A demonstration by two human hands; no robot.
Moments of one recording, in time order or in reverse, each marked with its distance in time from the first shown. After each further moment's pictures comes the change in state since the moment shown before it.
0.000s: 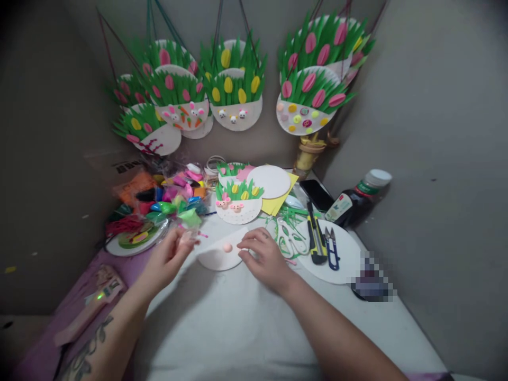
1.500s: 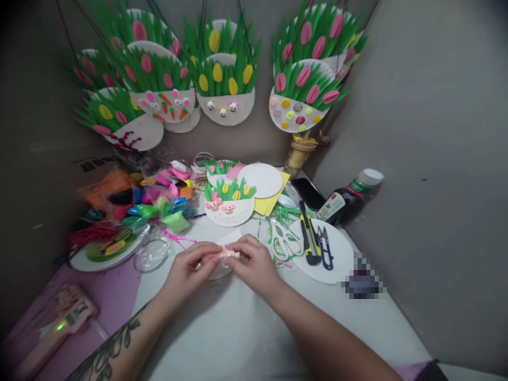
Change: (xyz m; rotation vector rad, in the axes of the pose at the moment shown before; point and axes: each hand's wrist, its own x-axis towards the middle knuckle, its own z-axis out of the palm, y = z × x) left_hand 0.010 -0.001 0.060 -0.226 -0.092 0.188; right_hand 0.004 -0.009 0.019 0.156 0.030 0.395
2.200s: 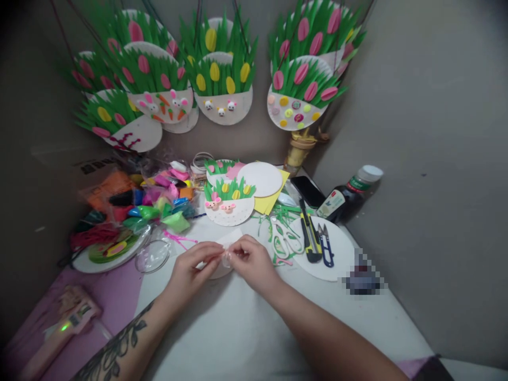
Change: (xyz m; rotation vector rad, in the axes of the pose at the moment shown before) left_hand -0.004 -0.004 0.001 0.125 -0.040 0.160; right_hand 0.000 0.001 0.007 0.152 -0.020 0.146
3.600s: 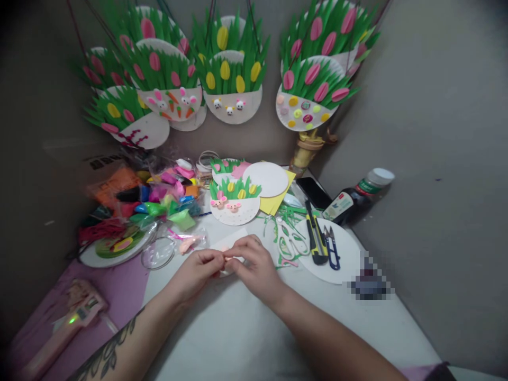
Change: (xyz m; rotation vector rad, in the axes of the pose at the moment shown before) left_hand 0.003 0.008 0.002 -0.705 -0.156 -0.716; right_hand -0.004 -0.008 0.000 -0.090 -0.036 -0.284
